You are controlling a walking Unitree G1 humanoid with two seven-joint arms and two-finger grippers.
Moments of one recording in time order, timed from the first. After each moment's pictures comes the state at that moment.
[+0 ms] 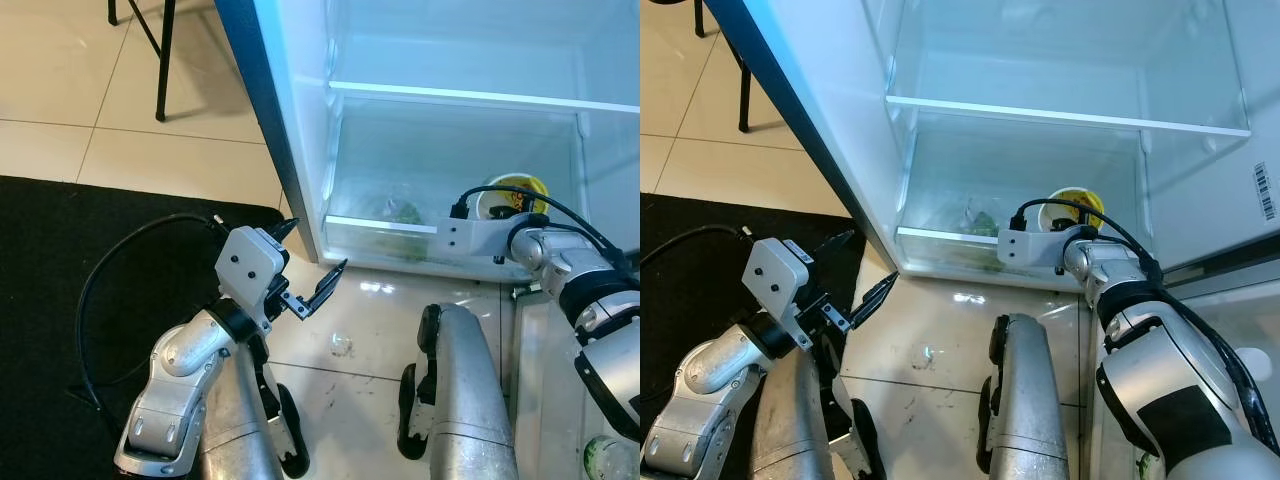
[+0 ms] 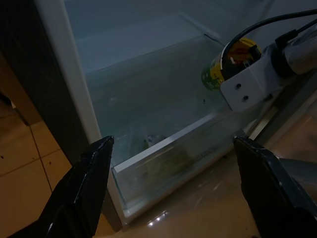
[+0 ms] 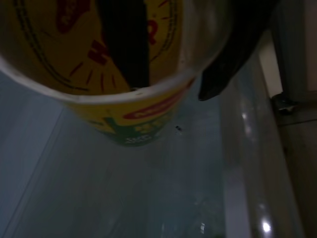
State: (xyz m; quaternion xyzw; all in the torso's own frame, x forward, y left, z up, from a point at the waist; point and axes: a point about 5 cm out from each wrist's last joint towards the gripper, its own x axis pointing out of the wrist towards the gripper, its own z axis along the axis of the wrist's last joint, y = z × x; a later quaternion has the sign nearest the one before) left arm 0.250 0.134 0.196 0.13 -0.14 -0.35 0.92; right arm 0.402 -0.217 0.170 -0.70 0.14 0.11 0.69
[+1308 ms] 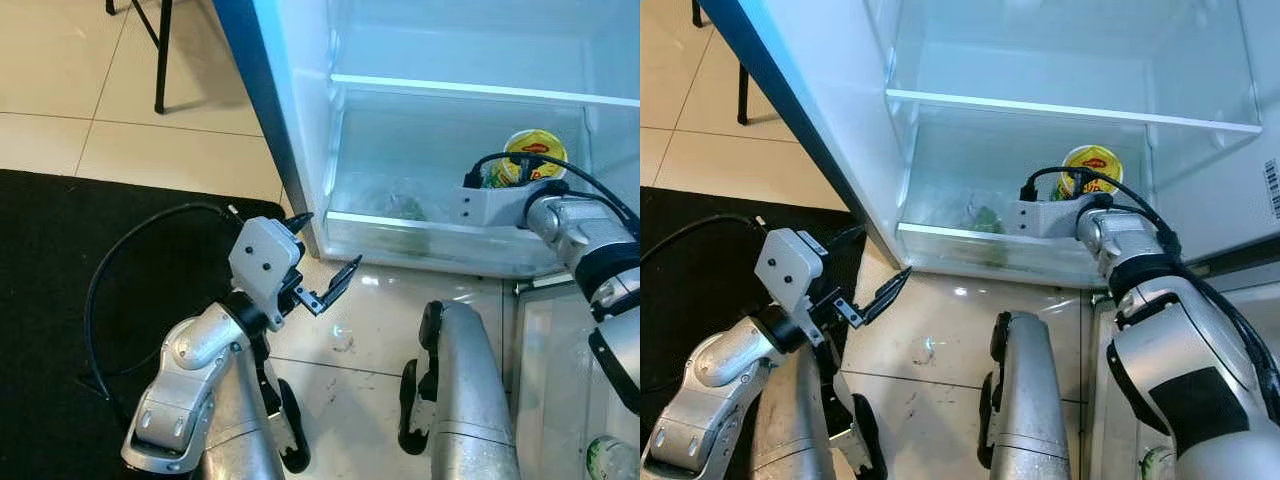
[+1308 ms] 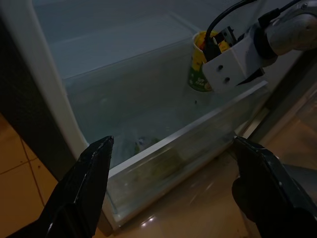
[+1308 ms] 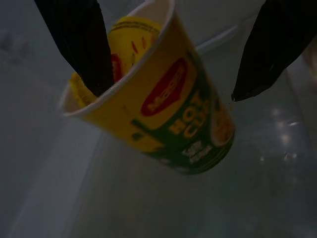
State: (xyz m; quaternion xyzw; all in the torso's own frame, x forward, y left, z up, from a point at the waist) left arm 0.250 0.121 0.202 0.13 -0.14 -0.37 0.91; right arm 0.410 -0.230 0.207 -0.72 0.14 0.08 0.67
